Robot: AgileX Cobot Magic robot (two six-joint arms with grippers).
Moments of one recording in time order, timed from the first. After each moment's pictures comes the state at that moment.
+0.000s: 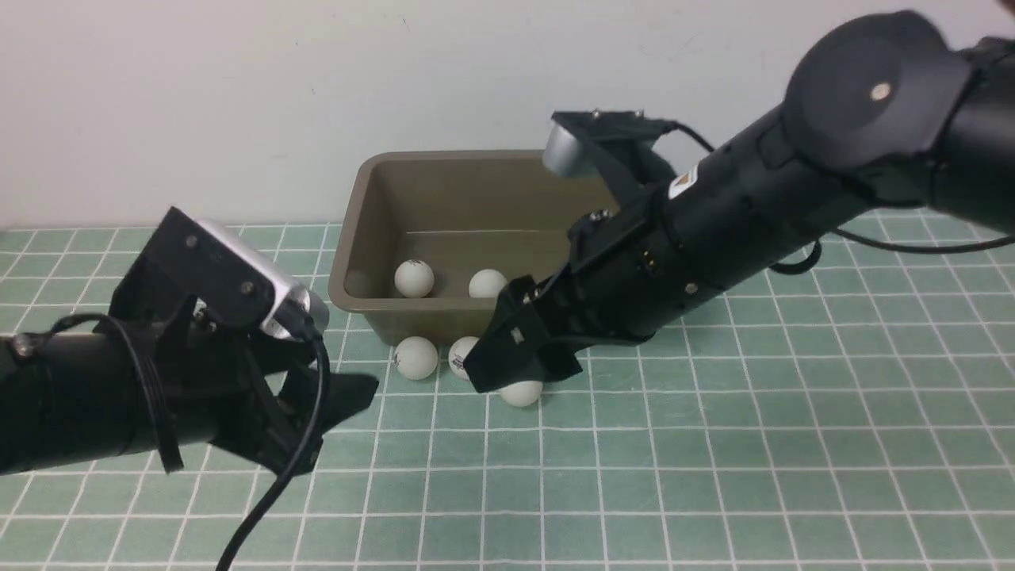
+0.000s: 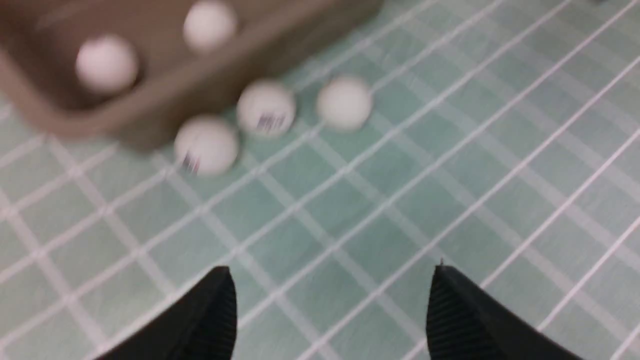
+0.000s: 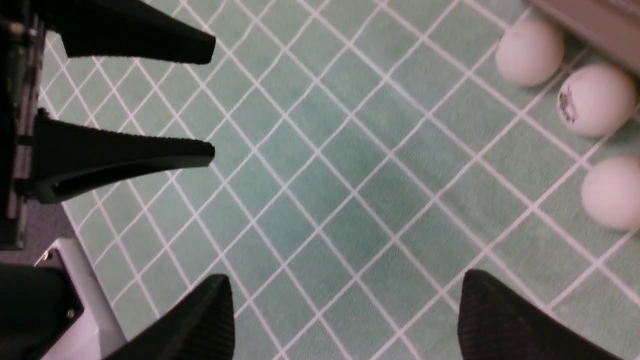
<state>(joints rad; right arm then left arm) 0.60 1.67 -1.37 0.70 0.94 -0.47 -0.13 1.17 -0.64 -0.74 0.51 1.00</state>
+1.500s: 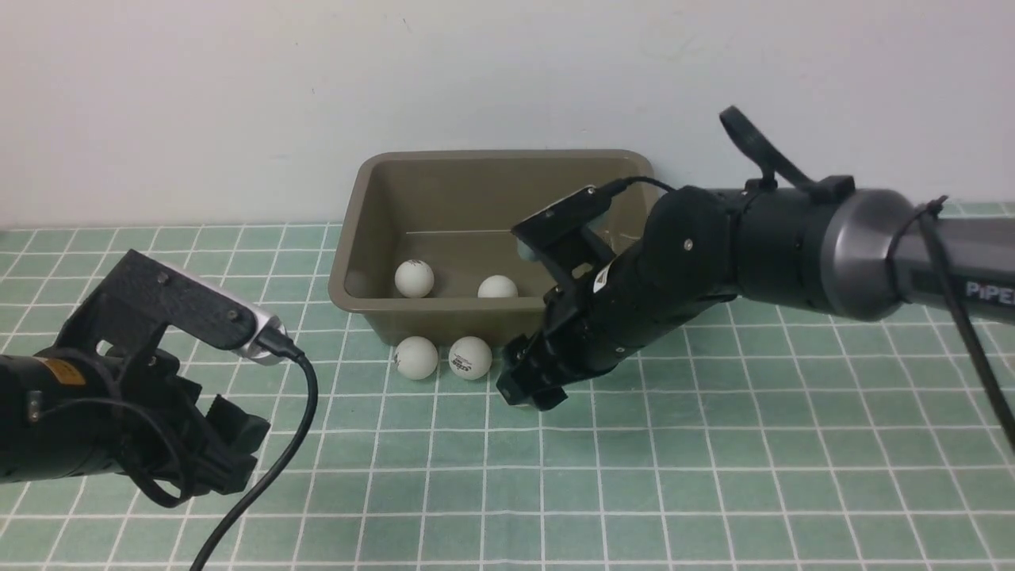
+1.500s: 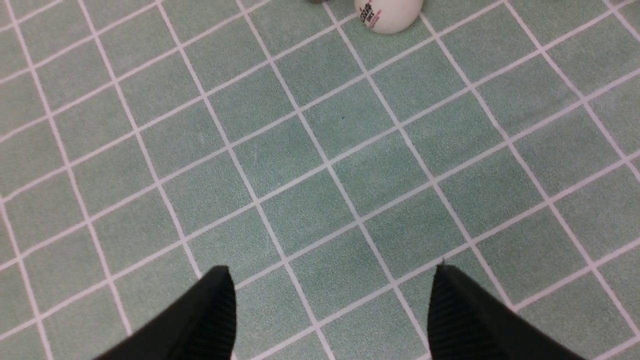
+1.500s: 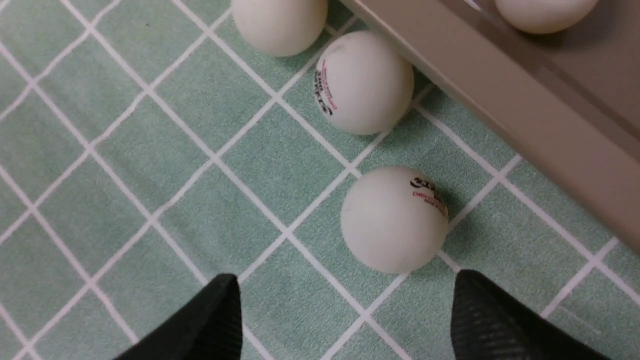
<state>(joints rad) 0.60 1.95 -1.37 0.40 0.63 -0.44 -0.13 1.17 -0.64 -0.33 0.46 0.58</state>
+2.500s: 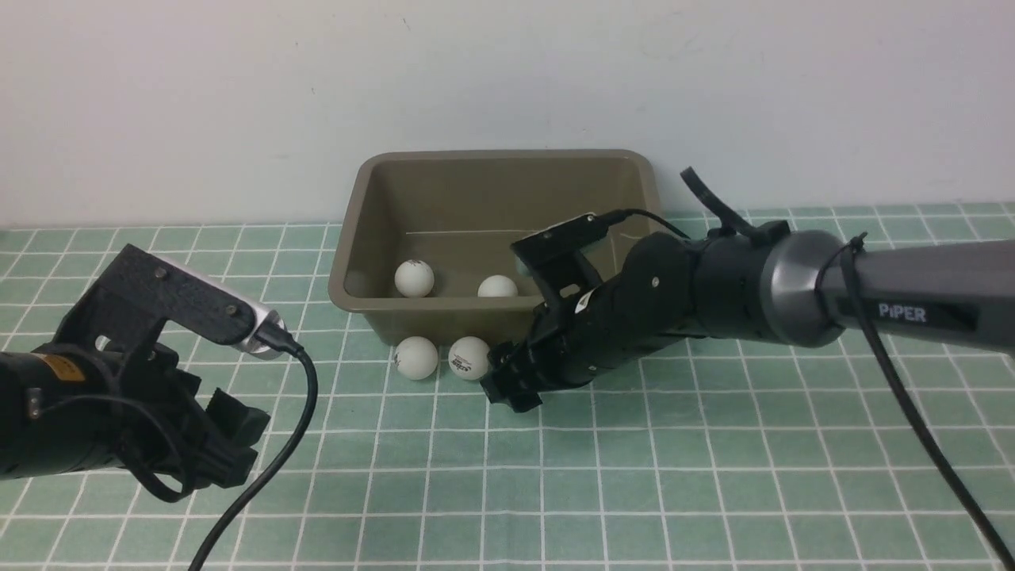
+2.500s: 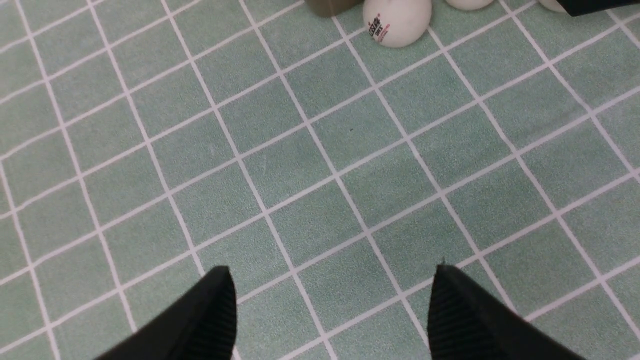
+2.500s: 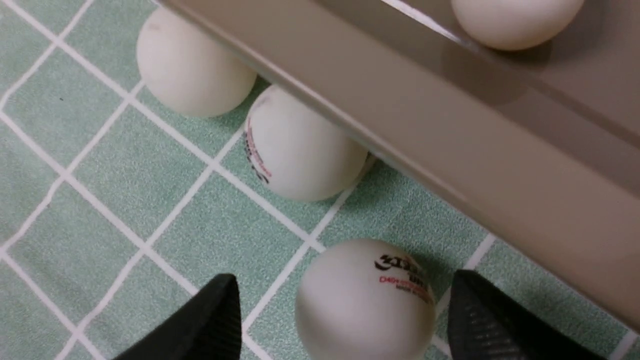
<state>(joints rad) 0.60 2.07 -1.37 0.54 0.44 -0.47 -0.13 1.17 -0.64 -0.33 0.44 0.58</state>
